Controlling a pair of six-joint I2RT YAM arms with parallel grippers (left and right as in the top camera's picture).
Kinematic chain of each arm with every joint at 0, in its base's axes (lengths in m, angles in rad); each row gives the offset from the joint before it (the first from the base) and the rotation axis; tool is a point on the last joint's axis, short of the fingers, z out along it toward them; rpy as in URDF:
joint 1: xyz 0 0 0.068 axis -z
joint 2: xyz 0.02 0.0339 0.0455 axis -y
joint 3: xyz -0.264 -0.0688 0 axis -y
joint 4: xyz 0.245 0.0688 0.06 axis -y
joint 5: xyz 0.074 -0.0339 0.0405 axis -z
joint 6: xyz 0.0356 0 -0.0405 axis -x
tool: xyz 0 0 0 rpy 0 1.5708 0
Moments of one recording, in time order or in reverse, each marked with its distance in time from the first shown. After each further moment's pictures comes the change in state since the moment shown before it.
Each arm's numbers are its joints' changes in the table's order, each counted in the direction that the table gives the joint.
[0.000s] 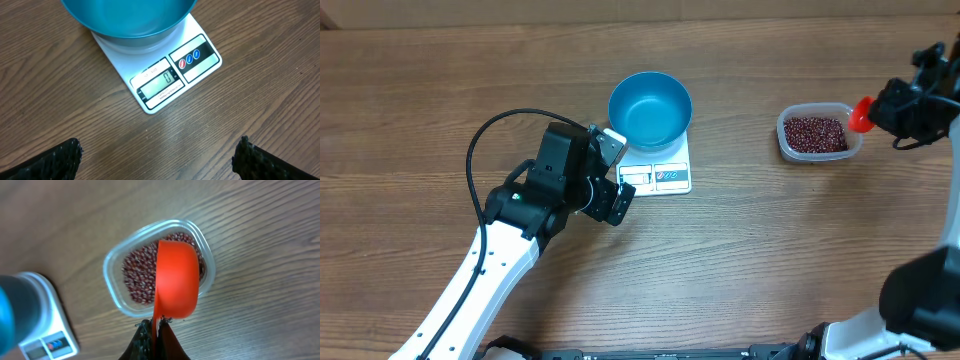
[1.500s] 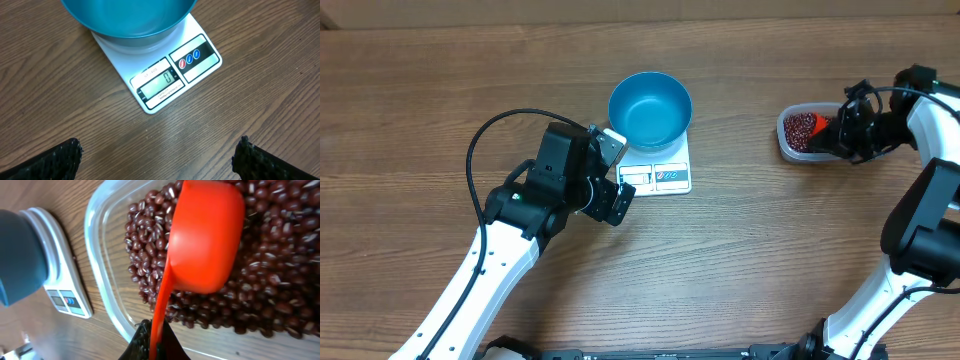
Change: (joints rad) left arm 0.000 0.000 0.000 0.000 0.000 0.000; right arm 0.003 -0.337 -0.083 0.034 -0.384 0.227
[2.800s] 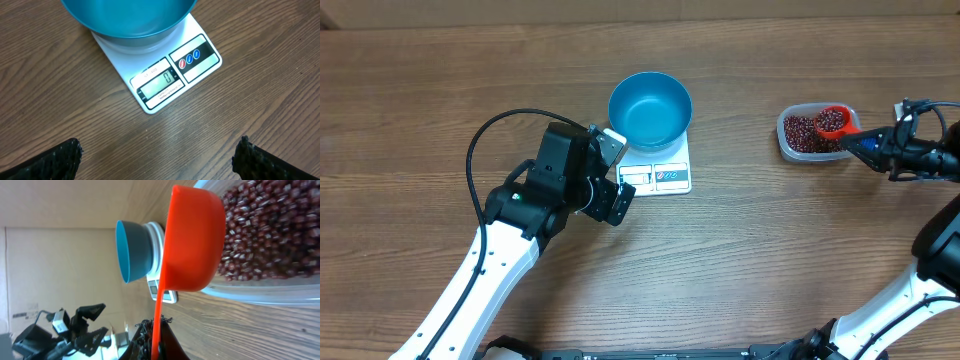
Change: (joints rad) left arm 0.000 0.000 0.000 0.000 0.000 0.000; right arm 0.254 -0.015 -0.012 -0.352 -0.507 0.379
